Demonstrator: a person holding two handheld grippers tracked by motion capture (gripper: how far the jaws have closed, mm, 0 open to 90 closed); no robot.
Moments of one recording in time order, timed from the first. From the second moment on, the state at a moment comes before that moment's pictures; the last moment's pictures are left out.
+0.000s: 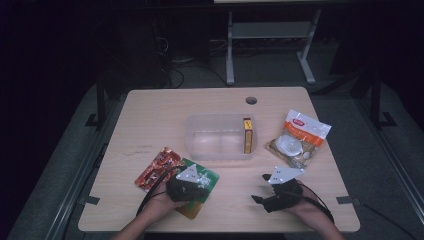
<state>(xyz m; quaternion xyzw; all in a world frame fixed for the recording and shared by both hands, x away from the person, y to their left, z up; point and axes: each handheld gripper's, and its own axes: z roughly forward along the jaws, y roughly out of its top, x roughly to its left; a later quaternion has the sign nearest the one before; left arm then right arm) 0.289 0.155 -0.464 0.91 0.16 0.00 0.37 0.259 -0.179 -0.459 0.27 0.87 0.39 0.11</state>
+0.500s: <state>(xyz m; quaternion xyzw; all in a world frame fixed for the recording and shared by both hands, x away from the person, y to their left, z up) 0.317 0.272 -0.434 0.87 0.29 0.11 0.38 0.258 -0.181 -0.459 0.27 0.87 0.39 0.11</state>
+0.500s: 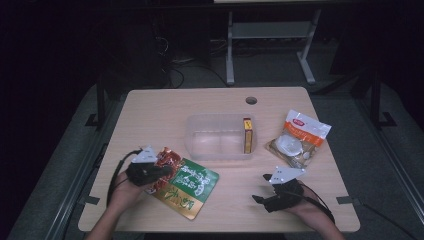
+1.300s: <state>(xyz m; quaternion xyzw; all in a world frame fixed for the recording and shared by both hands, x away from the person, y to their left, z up) 0.347 0.325 -0.460 0.86 0.38 0.12 0.33 0.260 -0.180 -0.460 0.27 0.87 0.39 0.11</state>
